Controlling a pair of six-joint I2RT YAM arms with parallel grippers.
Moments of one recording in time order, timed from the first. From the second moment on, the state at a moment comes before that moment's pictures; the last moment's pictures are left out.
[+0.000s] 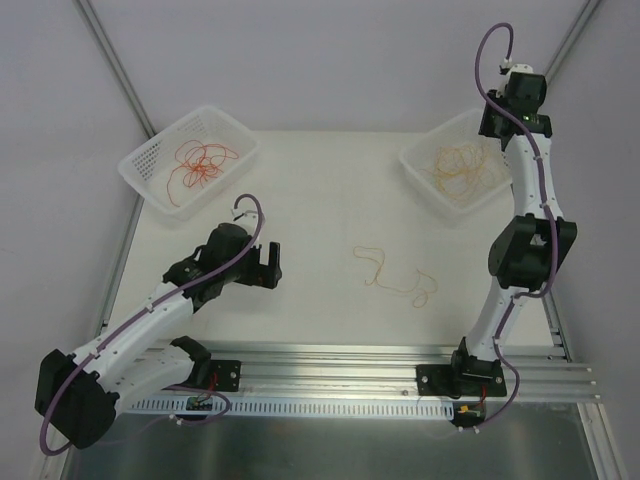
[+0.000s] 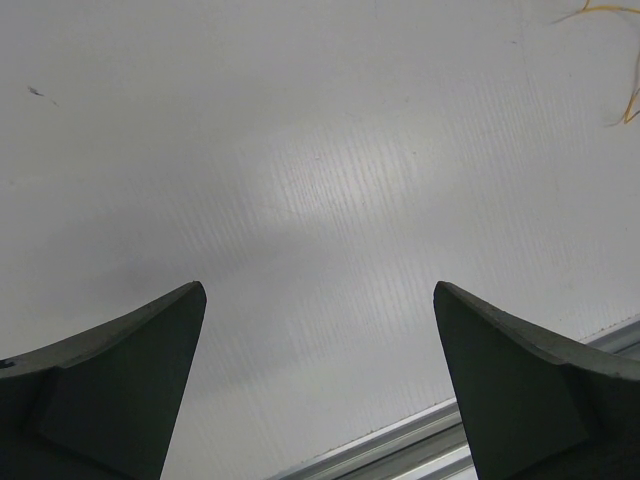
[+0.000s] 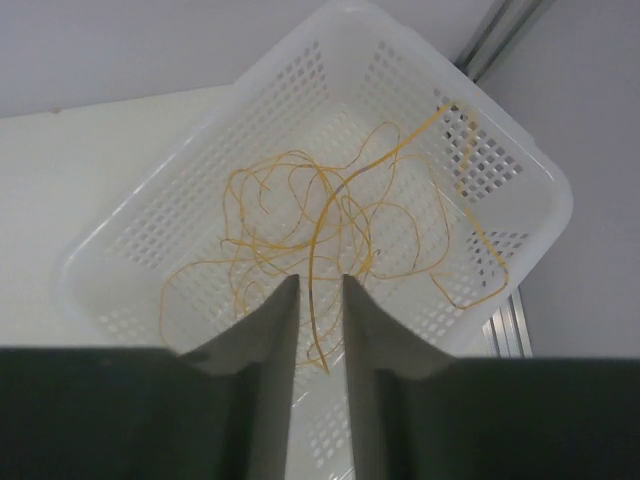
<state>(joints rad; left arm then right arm) -0.55 0.93 0.65 -0.48 -0.03 -0.31 -0.10 1.94 2.05 -0.63 0.07 -0.01</state>
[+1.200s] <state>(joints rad) -0.55 1.00 0.67 -0.52 -0.12 -0.19 0.29 1.28 1.02 -0.83 0.12 0.58</state>
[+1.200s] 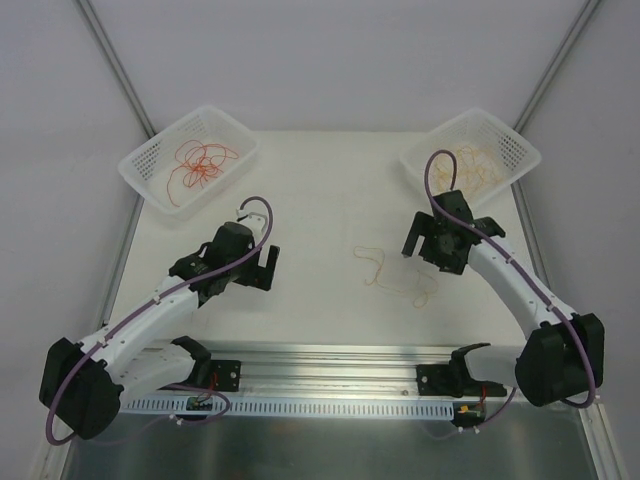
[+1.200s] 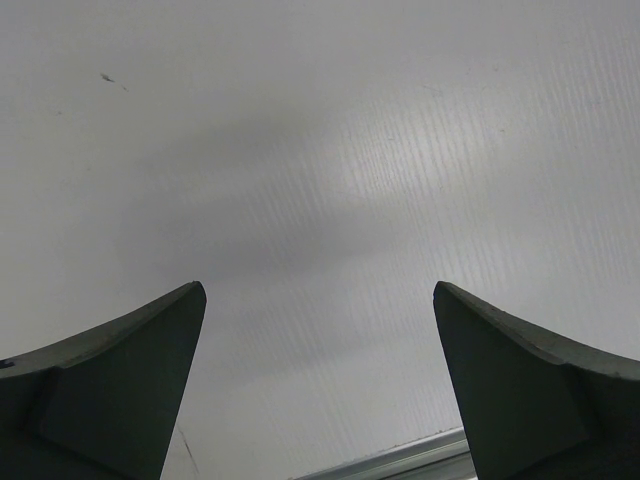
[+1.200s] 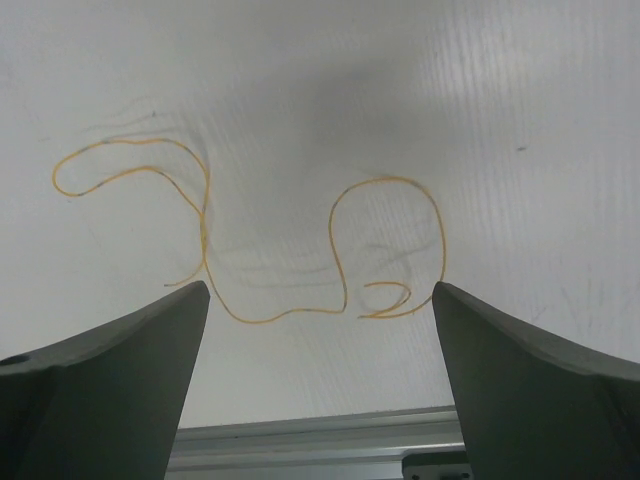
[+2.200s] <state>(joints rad) -0.55 0.98 0.67 -0.52 -0.14 -0.19 0.65 1.76 1.10 -0.68 0.26 0.74</state>
